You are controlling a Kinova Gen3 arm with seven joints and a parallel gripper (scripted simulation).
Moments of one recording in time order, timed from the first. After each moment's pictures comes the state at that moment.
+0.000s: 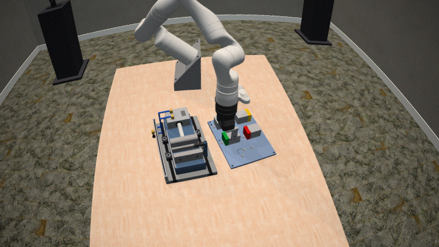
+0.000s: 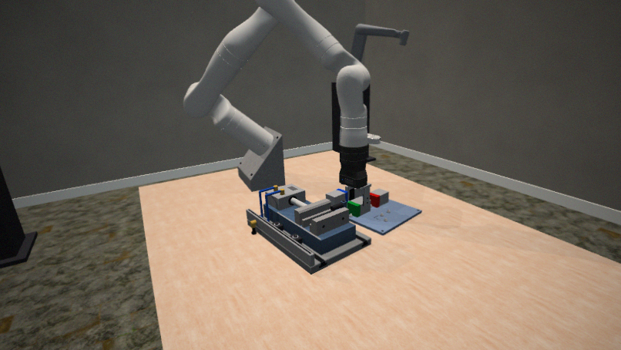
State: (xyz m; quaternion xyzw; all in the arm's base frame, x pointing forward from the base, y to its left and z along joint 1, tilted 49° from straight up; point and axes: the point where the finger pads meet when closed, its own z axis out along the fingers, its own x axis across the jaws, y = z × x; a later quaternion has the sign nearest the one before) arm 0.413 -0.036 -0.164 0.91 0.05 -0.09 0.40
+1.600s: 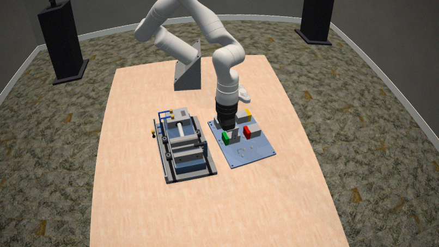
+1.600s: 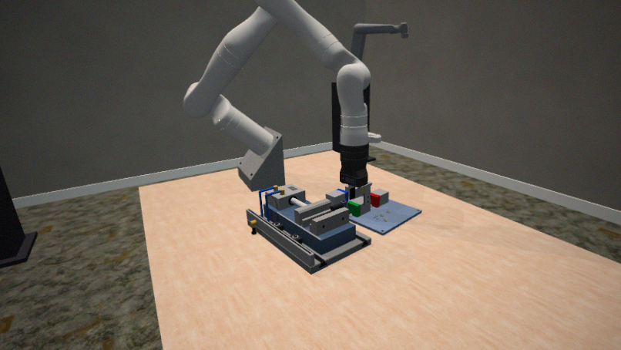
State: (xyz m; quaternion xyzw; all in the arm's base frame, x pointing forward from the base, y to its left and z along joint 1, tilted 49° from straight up) arm 0.414 -0.033 -0.163 0.91 0.05 -0.09 0.40
